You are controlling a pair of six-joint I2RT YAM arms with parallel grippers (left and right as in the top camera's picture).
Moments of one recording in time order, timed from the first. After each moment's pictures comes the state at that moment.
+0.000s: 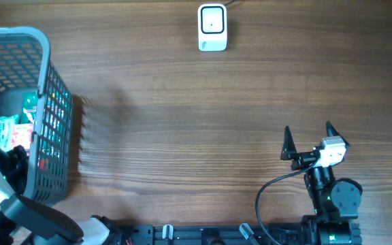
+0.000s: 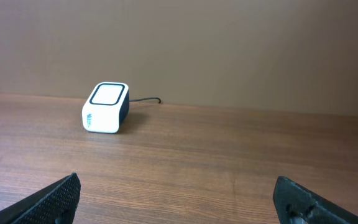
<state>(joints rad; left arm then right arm) 0.86 1.52 1.16 -1.31 -0.15 -1.22 0.01 0.02 0.01 0.00 -0.09 -0.03</state>
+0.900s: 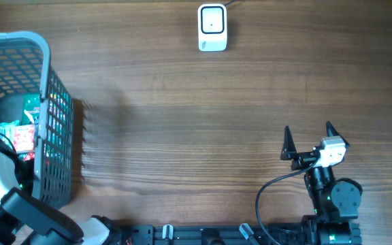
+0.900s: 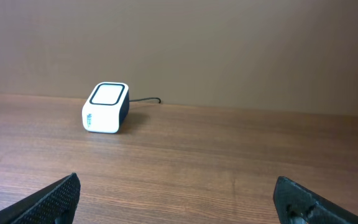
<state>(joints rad) 0.86 1.52 0.92 -1.02 -0.16 -1.01 0.01 0.02 0.01 0.00 -0.09 -0.03</state>
